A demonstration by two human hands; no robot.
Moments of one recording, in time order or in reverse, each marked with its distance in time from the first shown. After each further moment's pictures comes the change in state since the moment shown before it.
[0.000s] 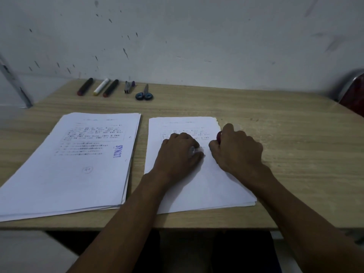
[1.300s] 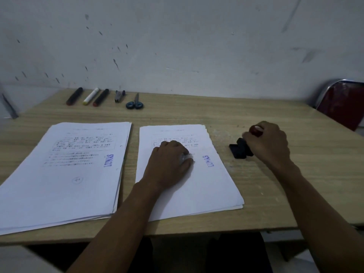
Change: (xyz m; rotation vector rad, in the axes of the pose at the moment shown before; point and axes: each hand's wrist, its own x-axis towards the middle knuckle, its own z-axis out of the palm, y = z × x) left_hand -0.003 0.001 -0.001 0.008 0.012 0.003; right_hand 0.030 0.094 -0.011 0.527 0.132 0.377
